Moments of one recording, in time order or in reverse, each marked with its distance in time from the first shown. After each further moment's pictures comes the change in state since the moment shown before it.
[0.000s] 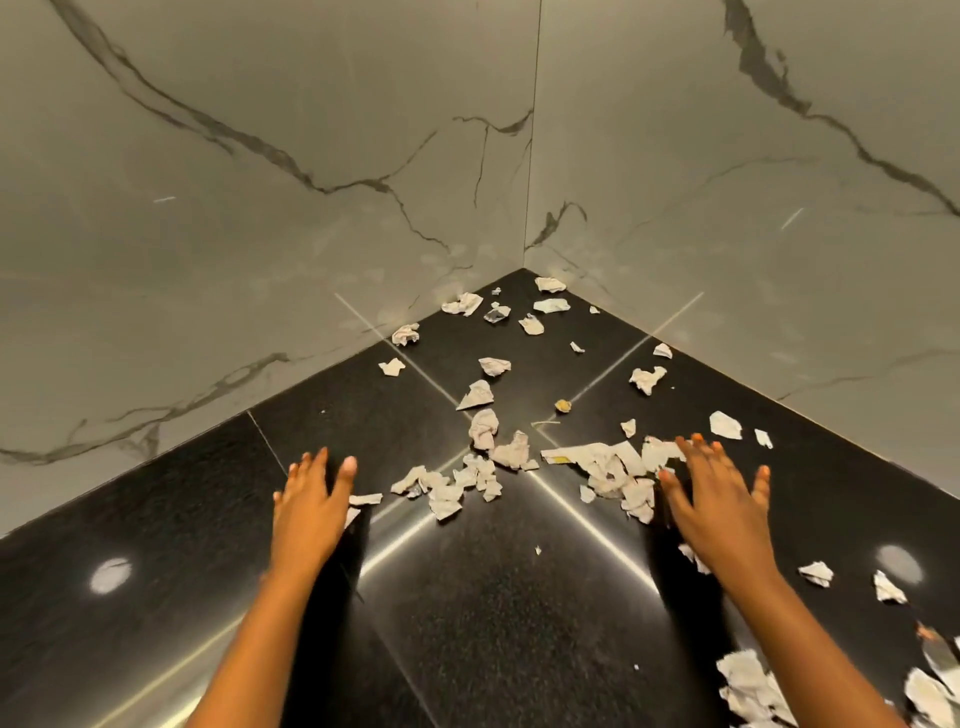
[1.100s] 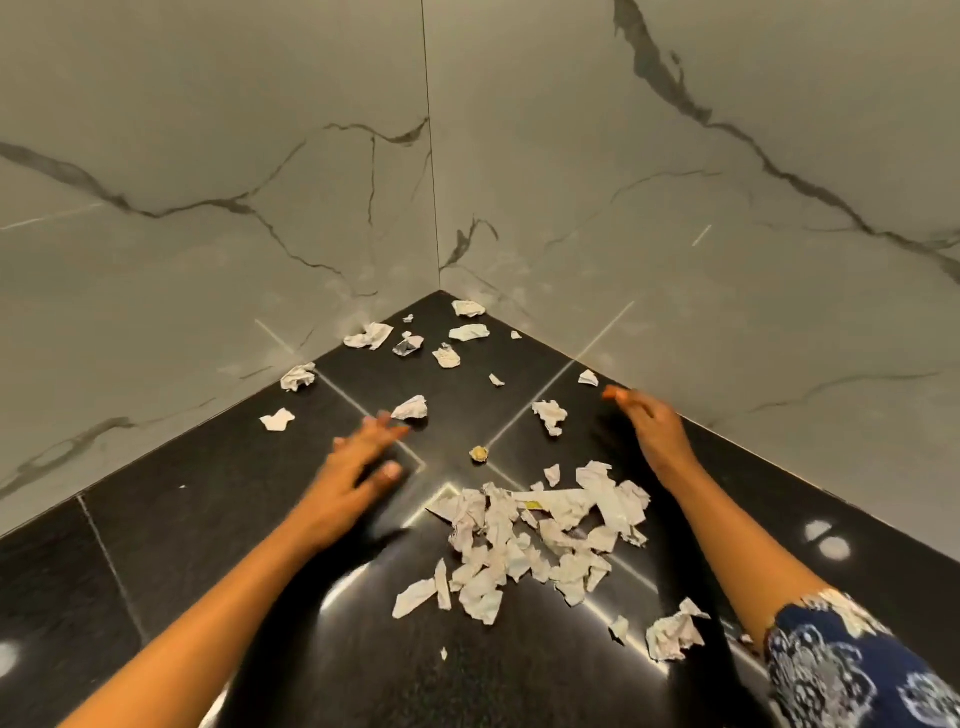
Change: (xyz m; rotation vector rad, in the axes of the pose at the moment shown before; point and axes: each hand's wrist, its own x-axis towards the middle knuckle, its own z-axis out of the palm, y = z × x) left_hand 0.071 0.122 0.071 -0.298 -0.301 0.731; right_hand 0.153 0.047 0.002 0.914 -0.014 0.065
